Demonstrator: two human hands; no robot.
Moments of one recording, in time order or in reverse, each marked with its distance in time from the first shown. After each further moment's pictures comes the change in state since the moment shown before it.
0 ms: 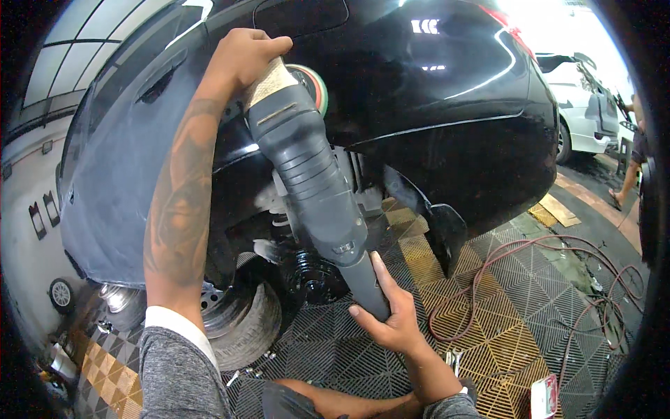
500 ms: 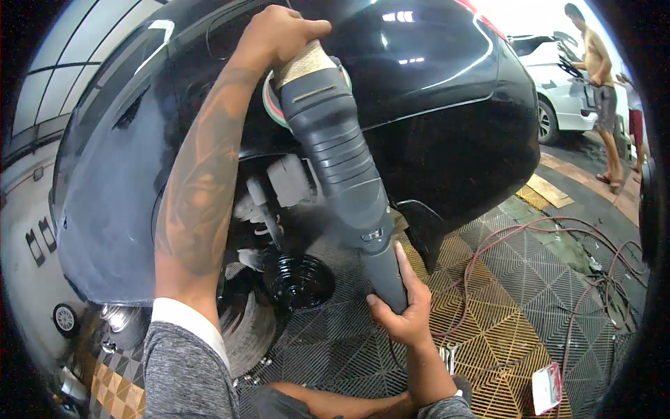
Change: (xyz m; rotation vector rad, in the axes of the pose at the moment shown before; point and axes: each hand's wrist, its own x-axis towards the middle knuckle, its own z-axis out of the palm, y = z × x) left_hand 0.064 0.065 0.072 0.500 0.039 0.708; right_hand -0.011 0.010 -0.050 0.019 0.244 0.090
